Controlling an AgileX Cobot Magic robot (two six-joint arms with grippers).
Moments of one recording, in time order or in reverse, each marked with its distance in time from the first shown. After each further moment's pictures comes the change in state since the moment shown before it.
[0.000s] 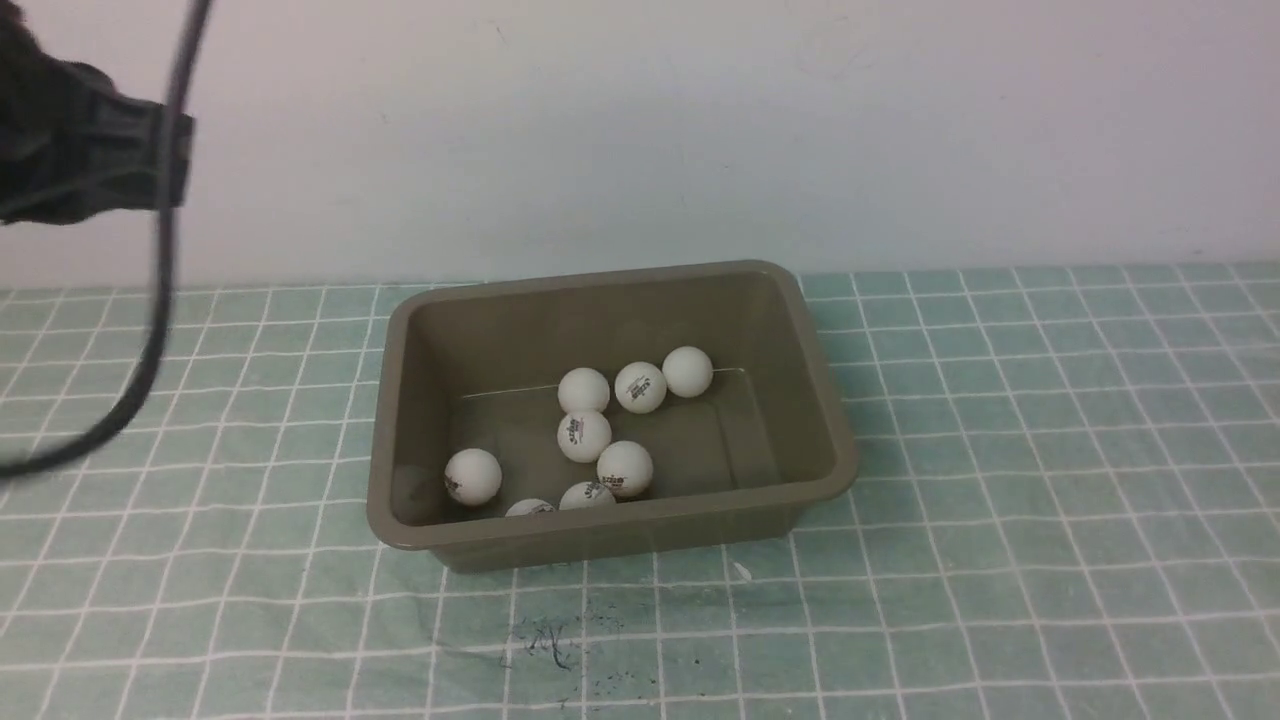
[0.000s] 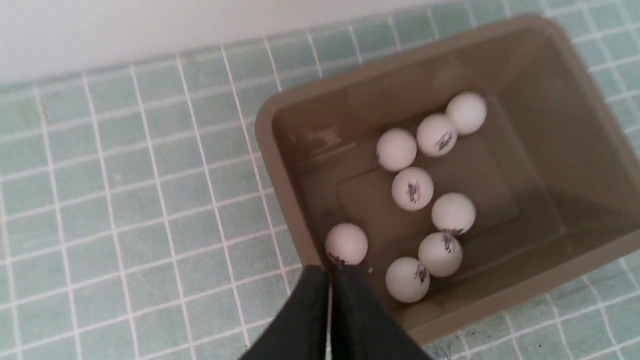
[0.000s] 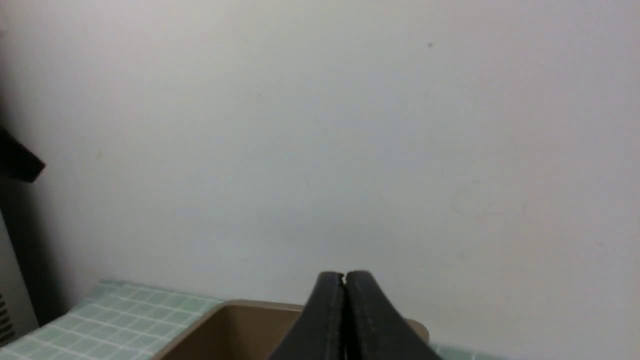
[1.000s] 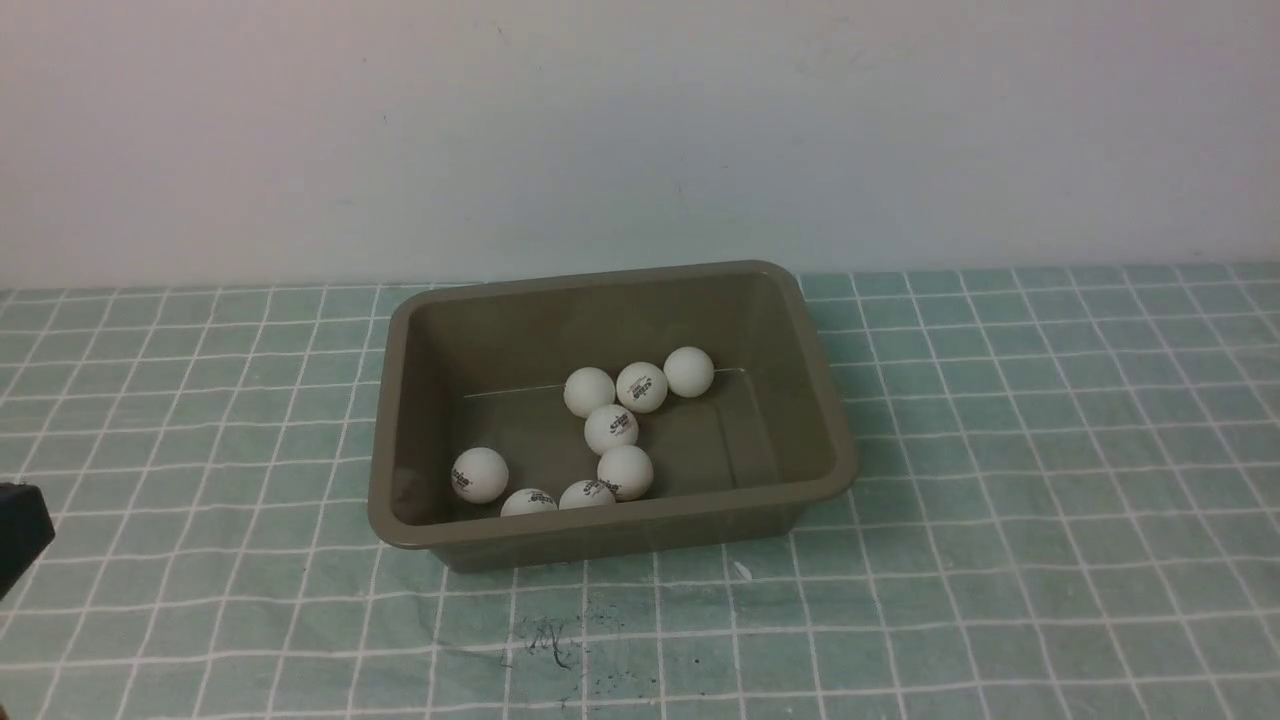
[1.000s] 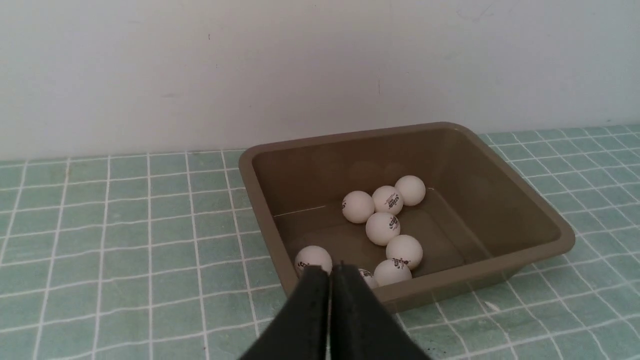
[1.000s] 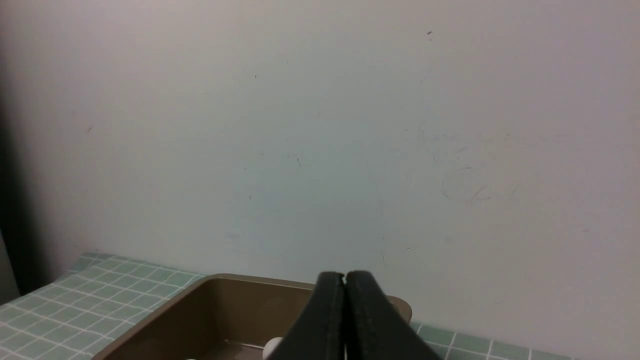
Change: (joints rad) right arm 0.000 -0.014 0.011 -0.007 0.062 -0.037; left arm 0.003 -0.740 0.688 -0.133 -0.302 0.018
